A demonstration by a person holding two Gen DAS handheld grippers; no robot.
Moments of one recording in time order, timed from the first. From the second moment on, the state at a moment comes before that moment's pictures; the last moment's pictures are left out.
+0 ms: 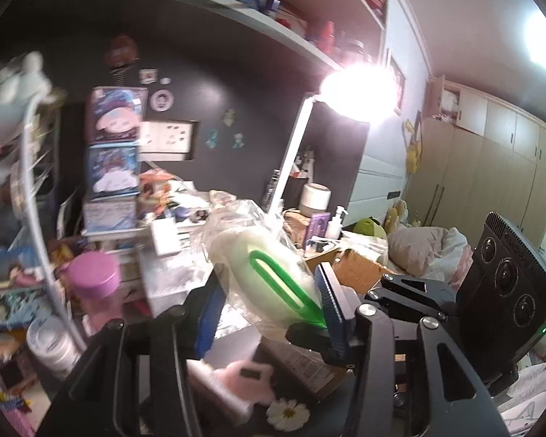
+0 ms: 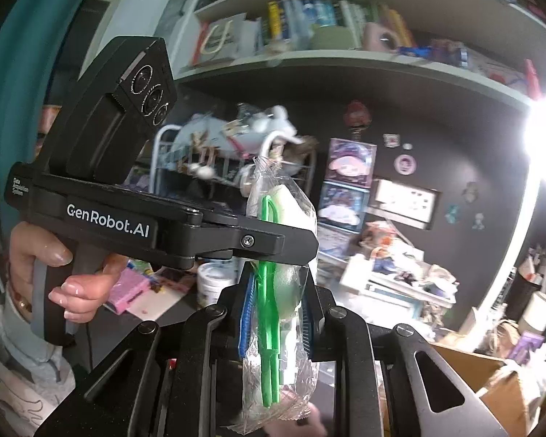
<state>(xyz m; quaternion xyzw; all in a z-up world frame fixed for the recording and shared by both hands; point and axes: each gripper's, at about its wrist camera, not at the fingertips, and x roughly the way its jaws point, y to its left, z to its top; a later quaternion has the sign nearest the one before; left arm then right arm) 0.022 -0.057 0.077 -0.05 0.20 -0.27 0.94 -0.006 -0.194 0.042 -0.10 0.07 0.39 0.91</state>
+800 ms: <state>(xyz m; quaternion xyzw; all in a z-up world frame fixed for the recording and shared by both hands) 0.101 -0.199 0.052 0.01 0.28 -0.32 0.91 0.049 -0.312 0.009 -0.06 0.15 0.31 0.94</state>
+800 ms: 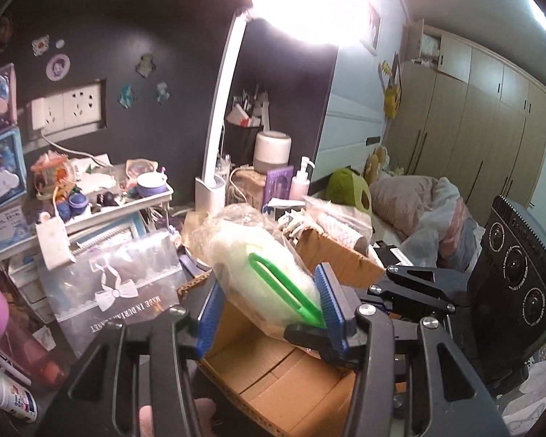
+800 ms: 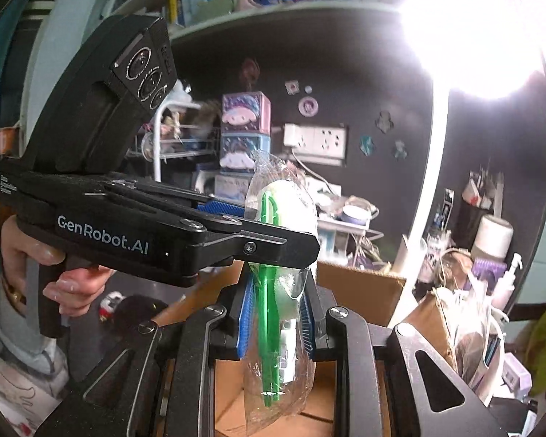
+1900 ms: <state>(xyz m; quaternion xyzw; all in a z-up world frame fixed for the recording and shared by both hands) 0.046 -0.052 0.061 -0.03 0.22 -0.15 0.96 0.028 -0.260 0.027 -0.08 0.16 0.35 0.92</state>
